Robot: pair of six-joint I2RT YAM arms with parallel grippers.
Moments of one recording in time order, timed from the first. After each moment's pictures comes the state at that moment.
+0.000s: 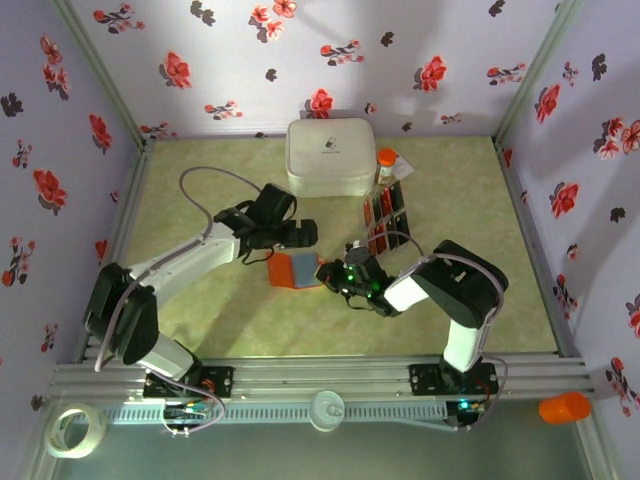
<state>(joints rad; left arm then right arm) -0.70 1.52 1.15 -0.56 -0.01 -0.67 0.81 1.82 0.51 0.76 -0.21 1.26</state>
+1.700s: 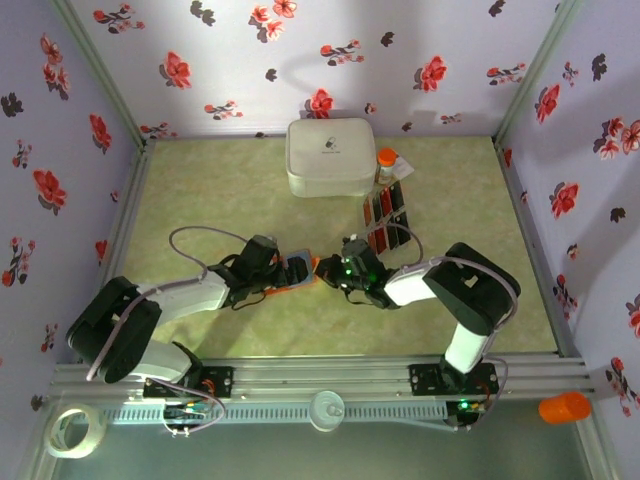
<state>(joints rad) -0.72 1.41 0.57 -0.04 0.03 -0.85 0.78 1.73 0.60 0.53 -0.22 1.18</state>
